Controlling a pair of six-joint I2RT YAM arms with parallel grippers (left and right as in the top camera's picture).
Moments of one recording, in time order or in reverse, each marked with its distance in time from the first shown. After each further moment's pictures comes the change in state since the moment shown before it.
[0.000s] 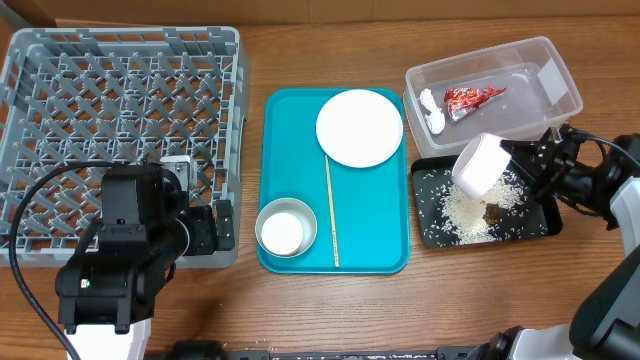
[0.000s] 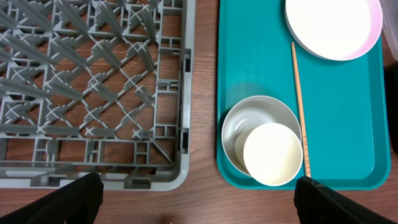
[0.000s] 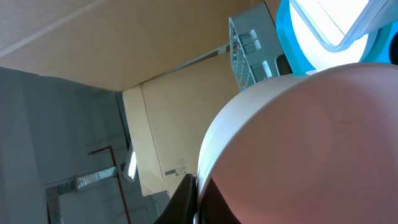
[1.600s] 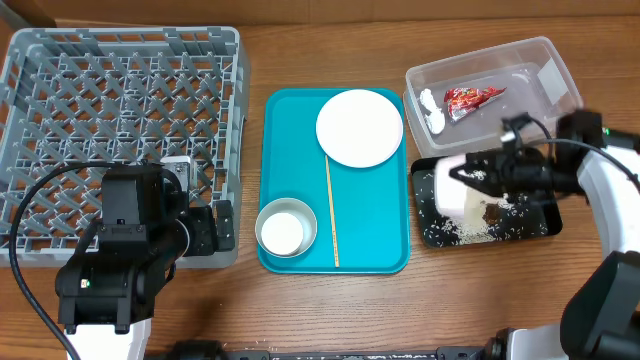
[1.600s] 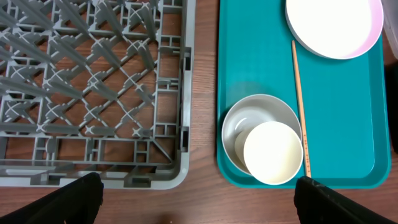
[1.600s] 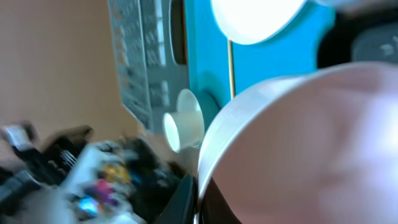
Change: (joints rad) left arm 0.000 0.000 0.000 -0.004 0.000 0.000; right arm 0.309 0.000 0.228 -0.424 0.515 -0.637
